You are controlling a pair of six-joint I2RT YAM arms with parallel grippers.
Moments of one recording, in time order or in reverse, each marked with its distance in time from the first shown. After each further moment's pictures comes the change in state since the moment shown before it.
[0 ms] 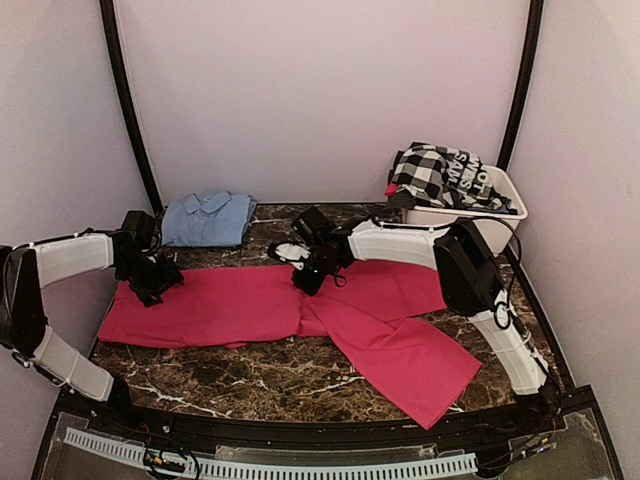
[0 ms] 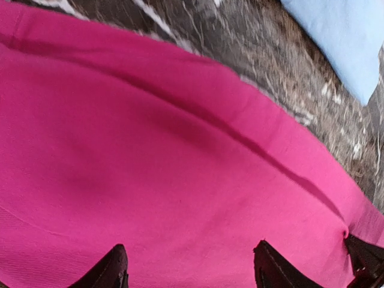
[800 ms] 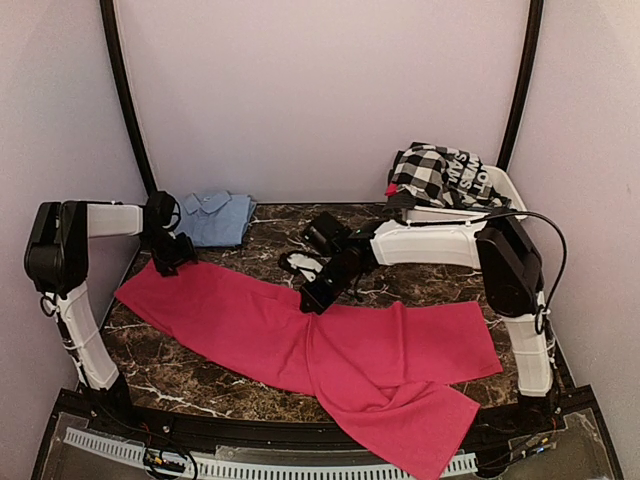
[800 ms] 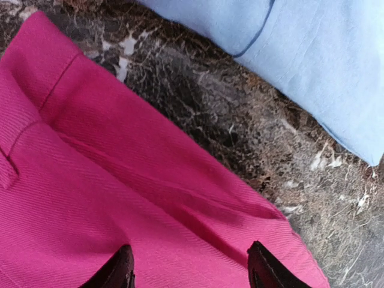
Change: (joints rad) left arm -0.002 0.467 0.362 0.051 0.034 0.179; right arm 0.076 -0.327 -0.432 0.003 -0.191 0.341
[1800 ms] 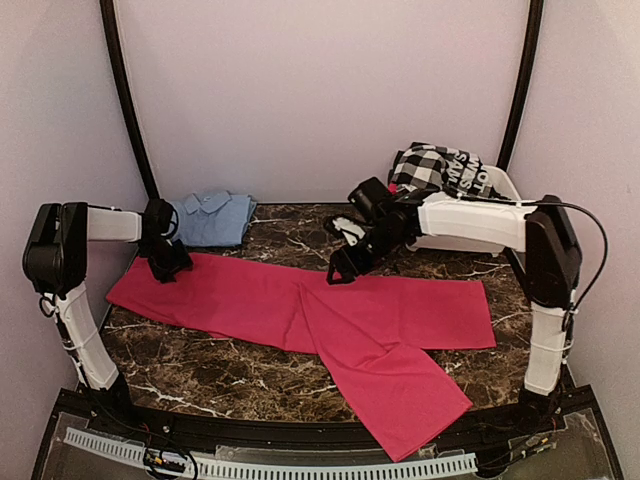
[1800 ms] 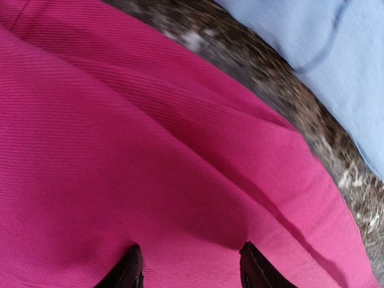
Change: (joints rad) left arm -0.002 -0.015 -0.077 0.063 -0.065 -0.065; right arm -0.176 -0.119 -0.026 -0.093 0.012 0.082
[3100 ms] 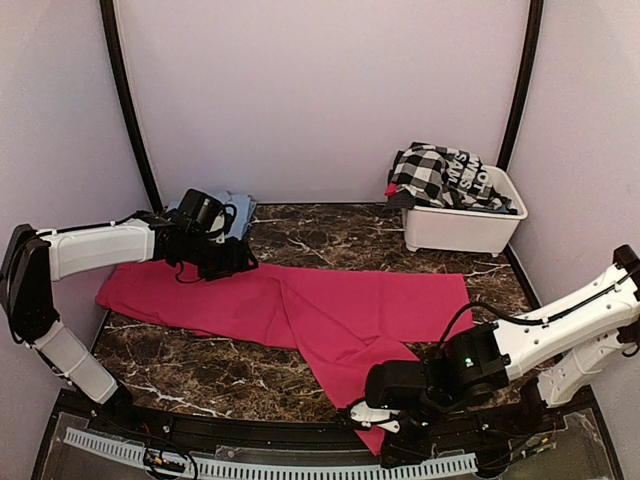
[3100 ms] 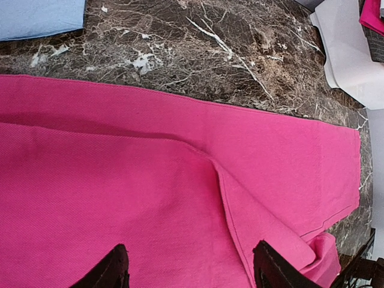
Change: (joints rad) left arm -0.451 -0.326 -0.112 0.062 0.133 0.068; right arm 0.813 -0.634 -0.771 -0.023 0.006 0.253
